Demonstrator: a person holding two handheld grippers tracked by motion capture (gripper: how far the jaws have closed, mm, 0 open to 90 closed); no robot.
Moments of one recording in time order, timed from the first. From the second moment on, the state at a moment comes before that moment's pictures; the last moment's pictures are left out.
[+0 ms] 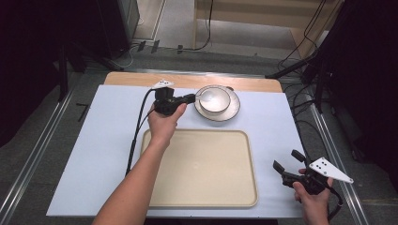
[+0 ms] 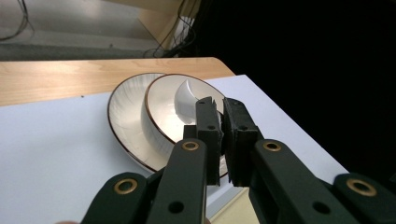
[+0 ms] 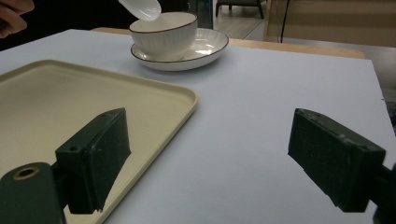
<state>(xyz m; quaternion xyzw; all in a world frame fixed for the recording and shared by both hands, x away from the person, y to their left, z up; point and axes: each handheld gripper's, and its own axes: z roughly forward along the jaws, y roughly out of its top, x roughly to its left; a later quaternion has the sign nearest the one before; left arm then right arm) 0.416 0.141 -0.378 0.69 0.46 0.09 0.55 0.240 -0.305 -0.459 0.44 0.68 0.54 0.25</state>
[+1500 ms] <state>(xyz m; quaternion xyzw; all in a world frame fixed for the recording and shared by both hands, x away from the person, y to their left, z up) 0.330 0.189 -0.381 0.66 0.46 0.17 0.56 0.239 -0.298 -0.459 0.42 0.69 0.55 0.23</state>
